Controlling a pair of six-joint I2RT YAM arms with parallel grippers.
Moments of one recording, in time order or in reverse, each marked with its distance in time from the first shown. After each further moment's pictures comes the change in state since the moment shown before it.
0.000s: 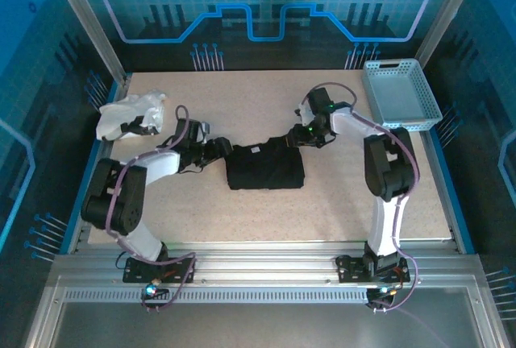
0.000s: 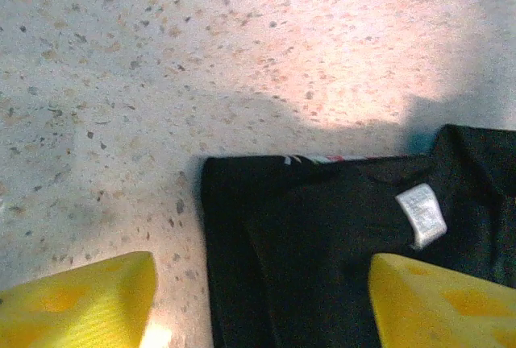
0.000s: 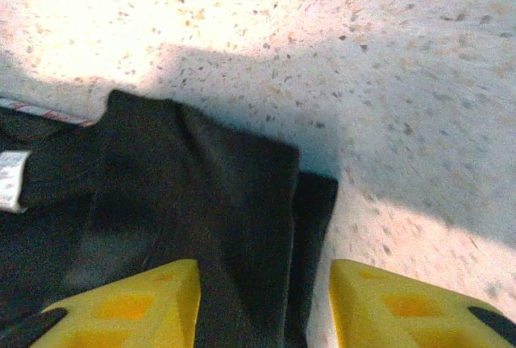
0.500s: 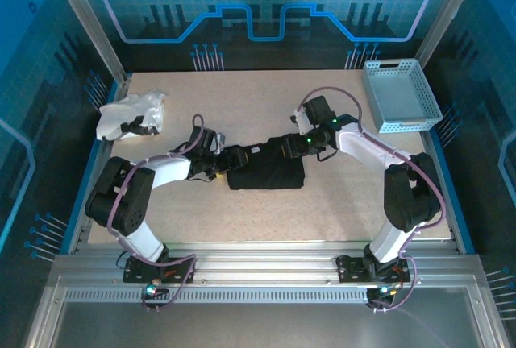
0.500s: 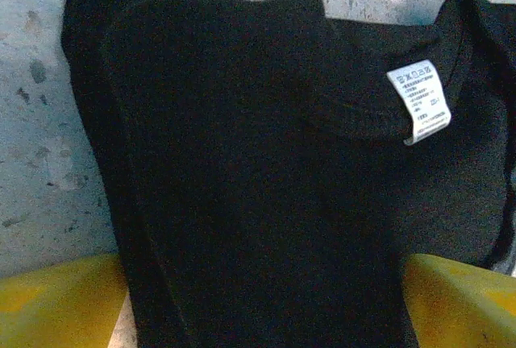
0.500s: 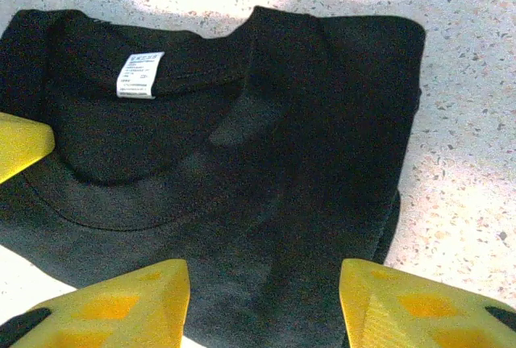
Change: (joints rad) left arm -0.129 0.053 -0.016 -0.010 0.038 -0.034; right arm 0.117 -0.264 -0.186 0.039 0.072 0.000
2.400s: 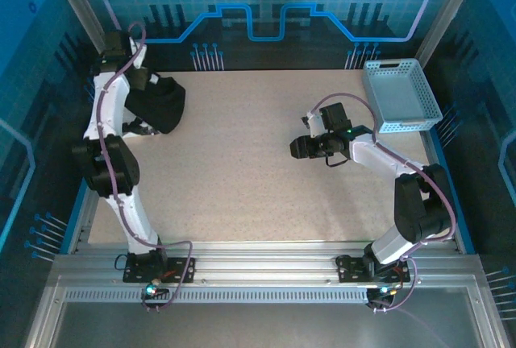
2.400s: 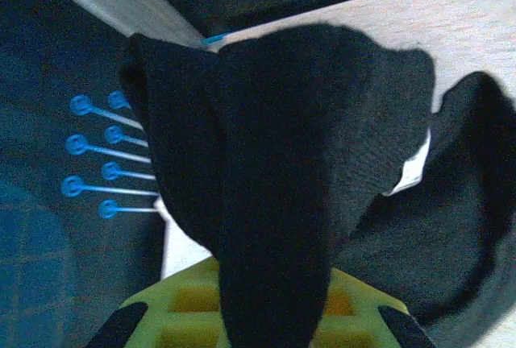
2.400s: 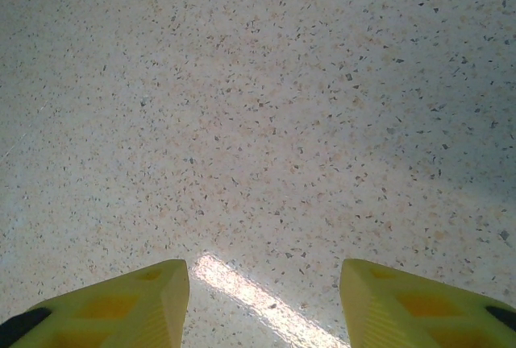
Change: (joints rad) left arm 0.551 0.371 1.259 -0.766 -0.636 1.072; right arm -0.086 -0.110 -0.179 0.179 -0.126 0.014
